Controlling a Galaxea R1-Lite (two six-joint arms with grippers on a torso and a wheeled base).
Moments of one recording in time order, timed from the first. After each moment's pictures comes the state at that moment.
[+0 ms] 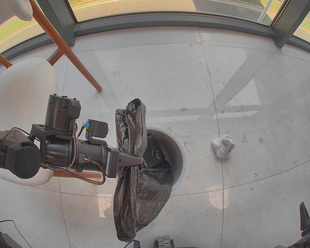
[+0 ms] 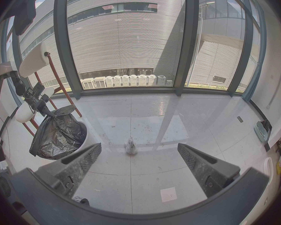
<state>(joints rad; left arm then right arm) -0.46 1.69 -0.89 -0.25 -0.61 -0.15 0.00 0.02 -0.02 0.00 -0.03 0.01</state>
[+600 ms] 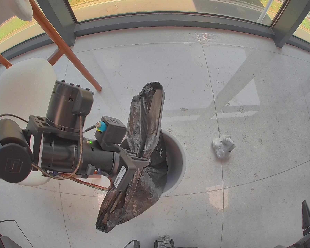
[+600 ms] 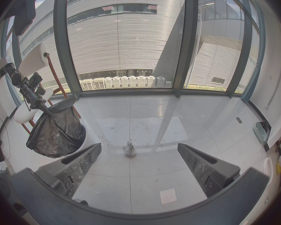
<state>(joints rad) -0.65 1.61 -1.01 -0.01 -0.25 0.20 0.00 0.02 -0.02 -0.01 -0.04 0.01</state>
